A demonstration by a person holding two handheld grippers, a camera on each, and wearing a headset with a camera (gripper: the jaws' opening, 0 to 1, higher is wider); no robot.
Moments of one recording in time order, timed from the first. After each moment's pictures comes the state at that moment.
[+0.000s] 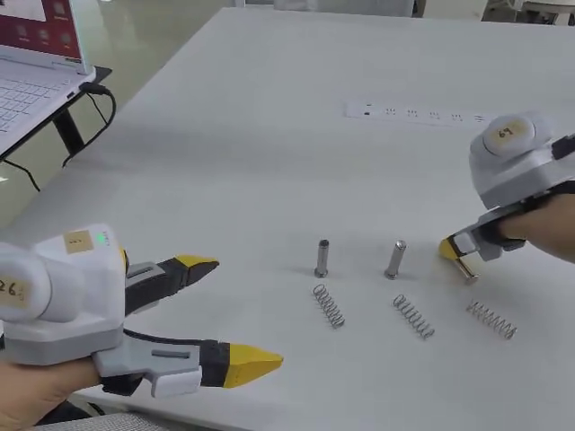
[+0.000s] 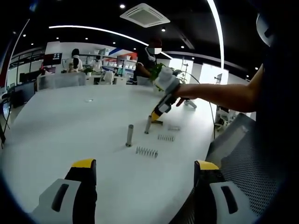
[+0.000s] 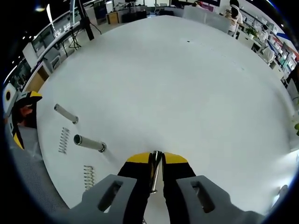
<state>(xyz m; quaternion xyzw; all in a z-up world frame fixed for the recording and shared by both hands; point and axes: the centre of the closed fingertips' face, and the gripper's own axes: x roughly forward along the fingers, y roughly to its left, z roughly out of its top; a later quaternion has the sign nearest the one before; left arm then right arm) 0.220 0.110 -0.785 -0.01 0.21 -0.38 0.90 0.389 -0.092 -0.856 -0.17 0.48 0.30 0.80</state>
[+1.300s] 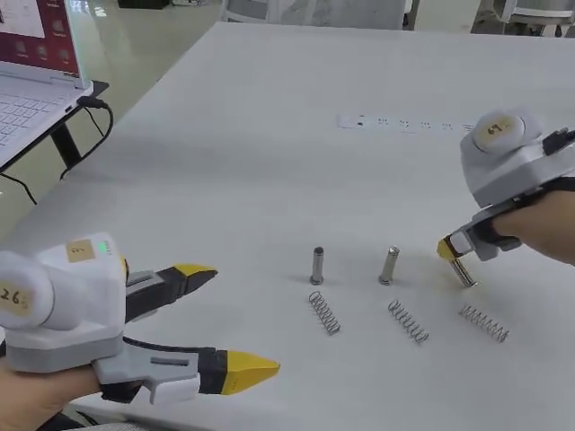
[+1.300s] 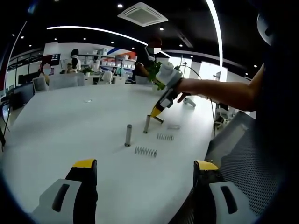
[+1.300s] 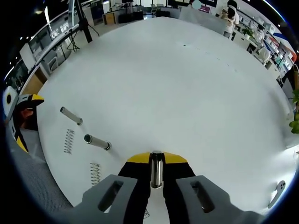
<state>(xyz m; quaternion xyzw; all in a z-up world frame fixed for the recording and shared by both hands) 0.218 0.109 -0.785 0.00 0.21 -0.39 0.90 0.382 -0.100 -0.834 -0.17 0.48 0.28 0.81</state>
